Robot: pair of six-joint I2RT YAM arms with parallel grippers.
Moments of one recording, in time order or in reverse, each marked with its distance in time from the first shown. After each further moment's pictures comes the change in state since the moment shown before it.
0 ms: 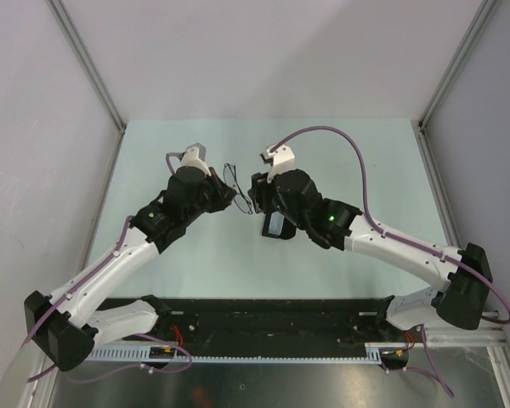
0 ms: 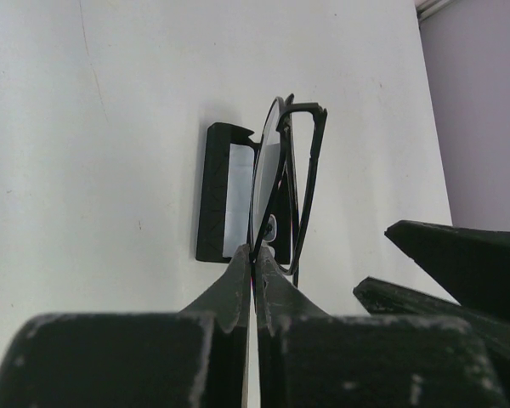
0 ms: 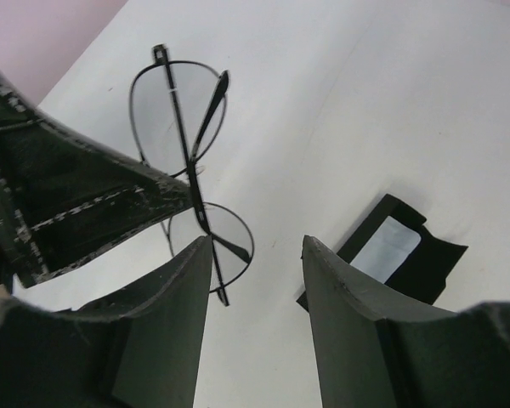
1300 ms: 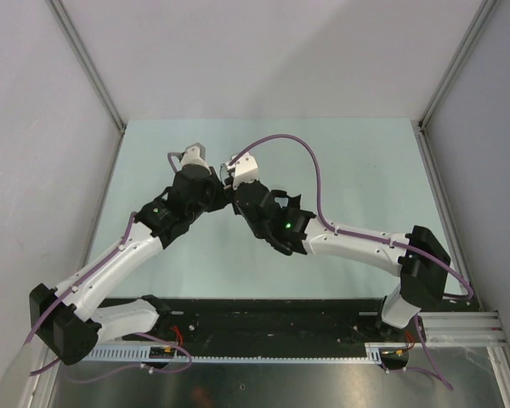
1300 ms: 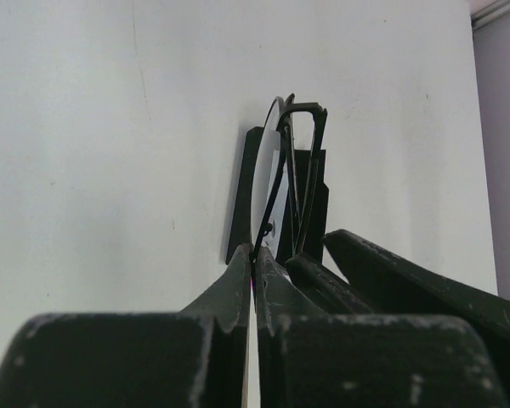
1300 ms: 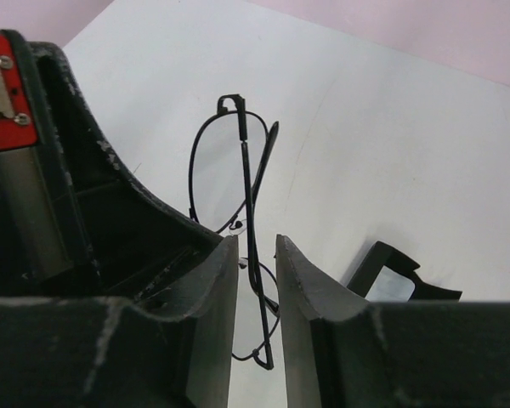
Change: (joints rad) left arm 0.004 0.052 0.026 -0.048 -0.069 -0.005; right arm 0.127 0.253 0.109 0.200 0.278 -0.143
